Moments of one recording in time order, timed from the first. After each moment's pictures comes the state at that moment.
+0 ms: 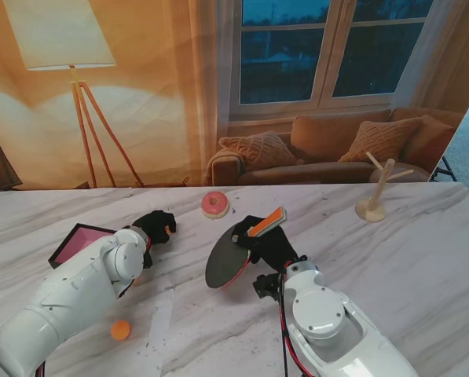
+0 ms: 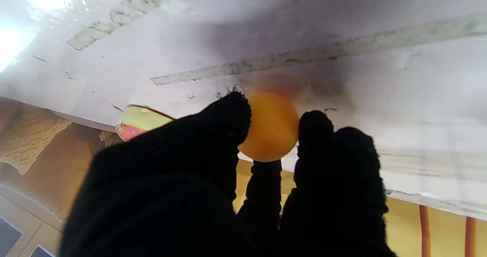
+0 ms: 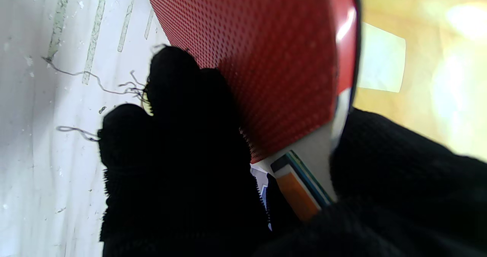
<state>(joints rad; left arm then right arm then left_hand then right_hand) 0.95 -1.18 -0.73 -0.85 0.51 0.09 0.05 -1.54 -1.23 1.05 -1.71 0.02 0.12 -0.23 0.91 -0.54 0.96 -0.12 0.50 0.09 0.92 0.65 0.37 0.18 0.69 0.85 0.55 0.33 0.96 1.05 0.45 0.24 1.47 0.84 0.72 -0.59 1.01 -0.26 0.75 -0.06 1.06 0.40 1.01 0.22 0.75 0.48 1.13 0.12 0.93 0.45 0.66 0.18 1.49 0.51</state>
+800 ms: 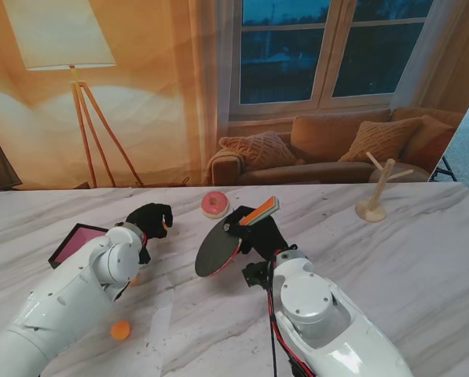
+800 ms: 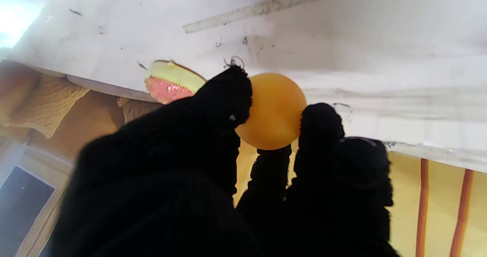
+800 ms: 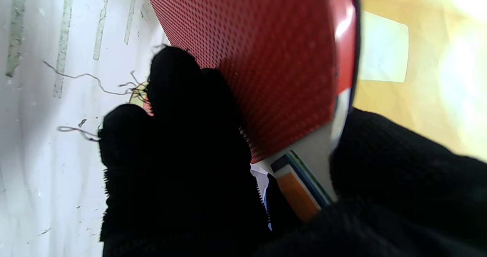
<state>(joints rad) 1.09 -1.14 -0.92 -1.10 0.63 0.14 0.03 -1.47 -1.27 1.00 -1.69 0.10 0.18 -0.27 0.93 -0.70 0.96 -0.18 0.62 0.09 1.08 0.58 0.67 0.26 0.51 1.06 0.74 0.35 1.04 1.03 0.62 0.28 1.63 0.75 0.72 -0.59 1.01 -0.26 0.75 -0.07 1.07 0.41 1.01 0.22 0.75 0.48 1.13 0.12 0.93 0.45 0.66 0.17 1.49 0.51</state>
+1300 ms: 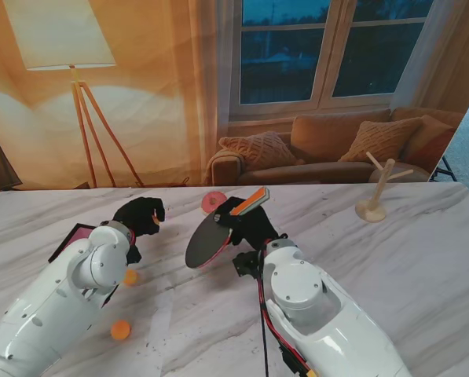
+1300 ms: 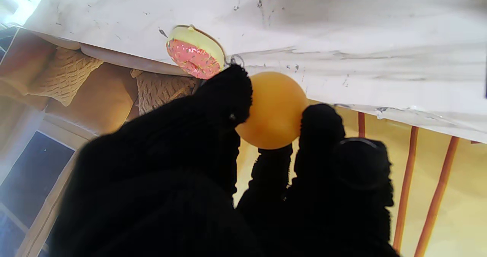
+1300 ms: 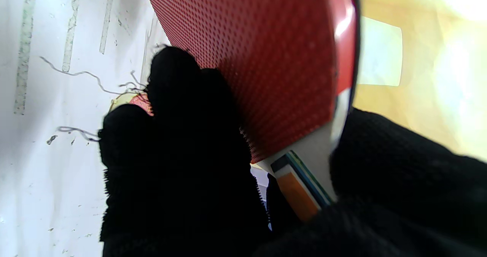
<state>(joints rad) 1.26 -1.10 -1.11 -1.38 0.70 0.17 -0.05 -1.39 -1.29 0.96 -1.66 0.14 0.22 -0.28 0.93 -0.71 0.96 -0.18 0.63 0.09 1.08 0.59 0.68 0.27 0.50 1.06 0.74 0.35 1.05 1.03 0.63 0.29 1.64 0.75 0.72 -0.59 1.01 -0.26 0.75 -0.07 1.07 0.41 1.01 0.22 0.75 0.48 1.13 0.12 0.93 0.45 0.66 0.17 1.49 0.51</state>
